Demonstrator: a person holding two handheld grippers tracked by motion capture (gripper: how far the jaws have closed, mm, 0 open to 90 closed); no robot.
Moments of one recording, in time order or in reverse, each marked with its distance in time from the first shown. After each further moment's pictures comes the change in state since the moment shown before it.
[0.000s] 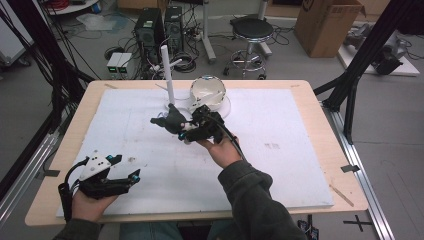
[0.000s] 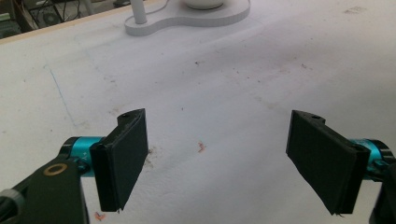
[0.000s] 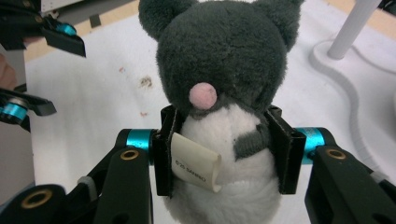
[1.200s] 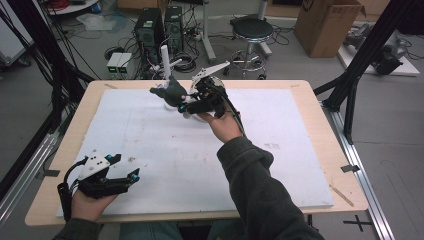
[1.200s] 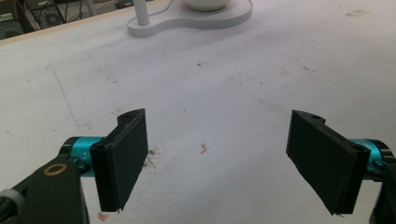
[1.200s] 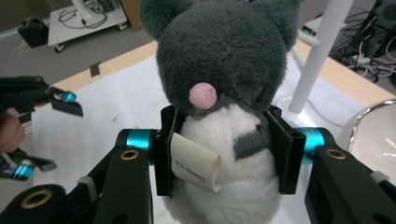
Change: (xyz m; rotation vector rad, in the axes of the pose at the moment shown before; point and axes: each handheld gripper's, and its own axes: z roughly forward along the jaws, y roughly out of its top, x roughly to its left) left arm 0.001 0.000 0.000 -0.008 0.005 -0.008; right arm -0.031 0.052 -0.025 -0.098 -0.003 0.019
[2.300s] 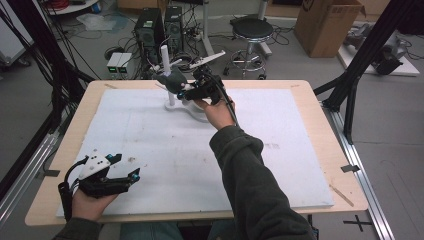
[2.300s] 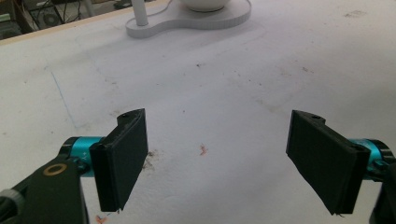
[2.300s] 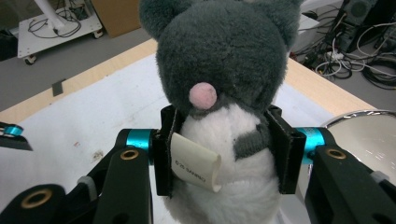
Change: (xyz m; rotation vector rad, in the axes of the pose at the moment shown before) left arm 0.001 0.000 0.002 0.000 -0.006 0.006; right arm -0.032 0.016 0.024 0.002 -0.077 0.048
